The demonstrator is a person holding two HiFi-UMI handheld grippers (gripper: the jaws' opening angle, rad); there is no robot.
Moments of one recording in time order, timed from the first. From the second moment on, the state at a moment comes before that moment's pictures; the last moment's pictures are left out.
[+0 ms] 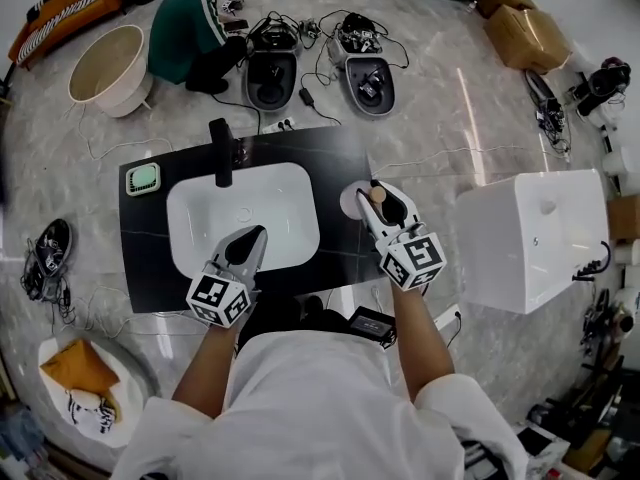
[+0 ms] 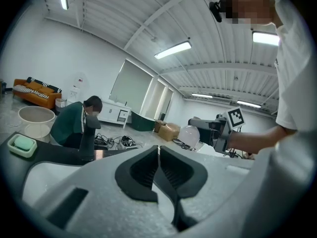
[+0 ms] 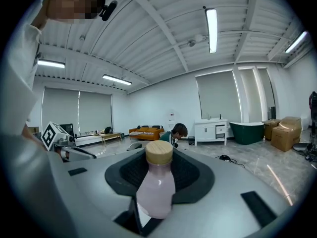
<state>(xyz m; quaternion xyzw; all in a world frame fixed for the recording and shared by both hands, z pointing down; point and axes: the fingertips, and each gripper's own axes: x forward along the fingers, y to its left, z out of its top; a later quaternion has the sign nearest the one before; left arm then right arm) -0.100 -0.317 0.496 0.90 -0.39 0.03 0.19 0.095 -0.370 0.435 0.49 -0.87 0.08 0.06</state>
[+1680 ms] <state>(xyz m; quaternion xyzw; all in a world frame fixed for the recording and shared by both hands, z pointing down) -0.045 -0.406 0.583 0.86 -0.42 0.08 0.26 0.138 -0.584 0.589 0.48 -0.87 0.08 0.09</state>
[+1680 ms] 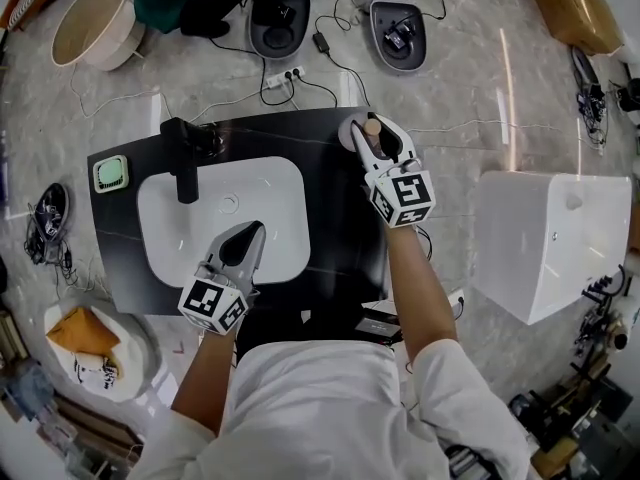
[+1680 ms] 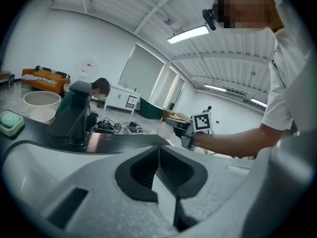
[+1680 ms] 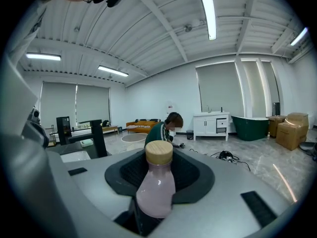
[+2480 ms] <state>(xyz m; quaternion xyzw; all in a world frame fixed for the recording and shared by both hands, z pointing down) -0.044 -0.411 0.607 0.85 -0.43 0.10 0.28 0.137 -0.611 0.639 0.47 -0.87 0.10 0.12</state>
